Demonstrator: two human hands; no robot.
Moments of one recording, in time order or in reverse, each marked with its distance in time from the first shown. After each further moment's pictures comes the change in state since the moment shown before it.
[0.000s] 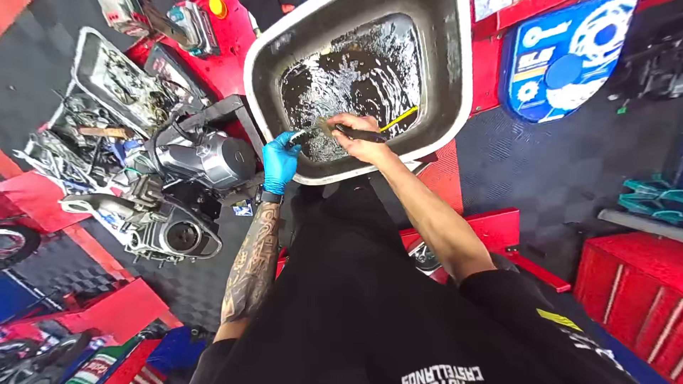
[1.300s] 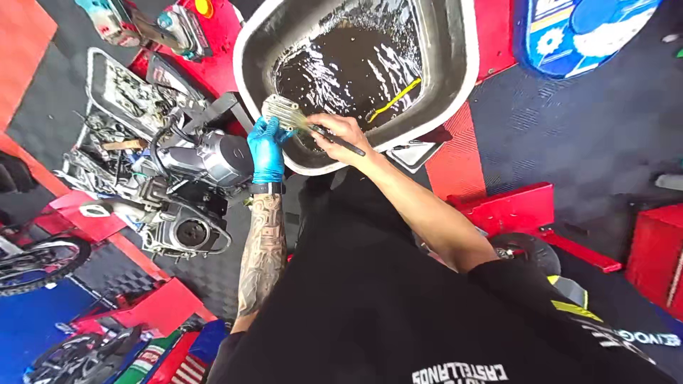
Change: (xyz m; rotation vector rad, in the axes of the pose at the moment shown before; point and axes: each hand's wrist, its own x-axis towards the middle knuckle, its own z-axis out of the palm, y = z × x) left_hand 0.011 0.026 -0.003 -0.764 0.180 -0.282; right_hand -0.023 -0.024 0.037 0.023 0.143 -0.128
